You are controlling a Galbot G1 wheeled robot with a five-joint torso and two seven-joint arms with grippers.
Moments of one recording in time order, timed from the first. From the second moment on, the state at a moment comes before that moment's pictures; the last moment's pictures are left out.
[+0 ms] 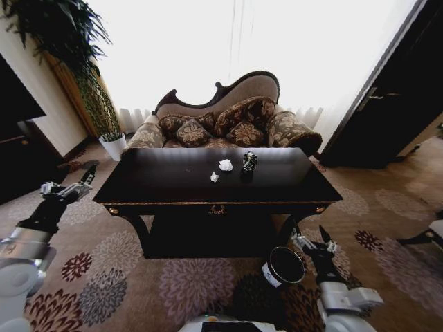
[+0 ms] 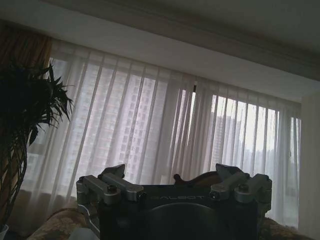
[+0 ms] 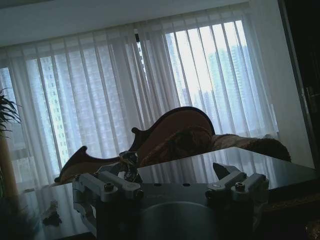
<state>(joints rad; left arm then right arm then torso) 1.49 -1.13 -1.25 -2.21 -0.98 0.20 0.34 -1.86 1.20 0.71 2.35 0.59 0.21 0.14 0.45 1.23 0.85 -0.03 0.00</state>
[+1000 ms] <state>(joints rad) 1.62 -1.17 -1.28 -2.33 -0.92 0.19 0.35 -1.28 0.72 0.46 2.06 0.84 0.08 0.17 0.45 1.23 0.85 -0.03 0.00</state>
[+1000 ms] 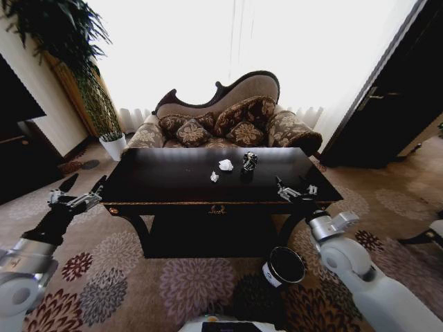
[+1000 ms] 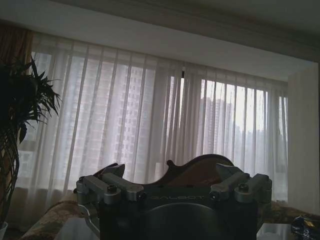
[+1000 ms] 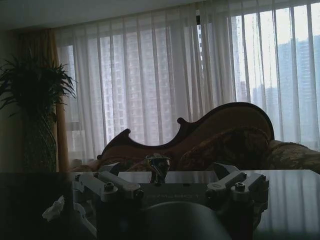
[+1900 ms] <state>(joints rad) 1.71 -1.23 -1.32 -2.34 -0.88 0.18 0.36 -0.58 0.67 -0.12 1.76 1.04 -0.16 0.25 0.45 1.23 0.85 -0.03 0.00</state>
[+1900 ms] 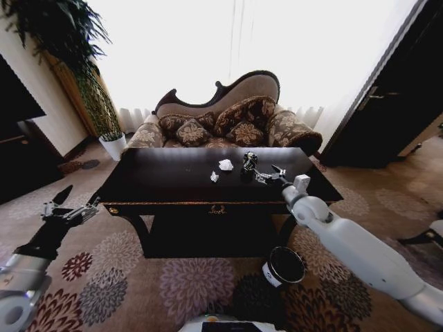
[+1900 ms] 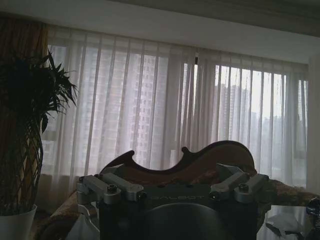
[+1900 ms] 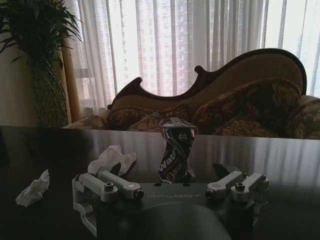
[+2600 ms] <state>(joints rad) 1.71 -1.24 -1.31 -2.33 -0.85 0.17 0.37 -0.41 0.78 -0.23 1.51 1.05 -0.13 0.22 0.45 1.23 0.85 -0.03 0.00</state>
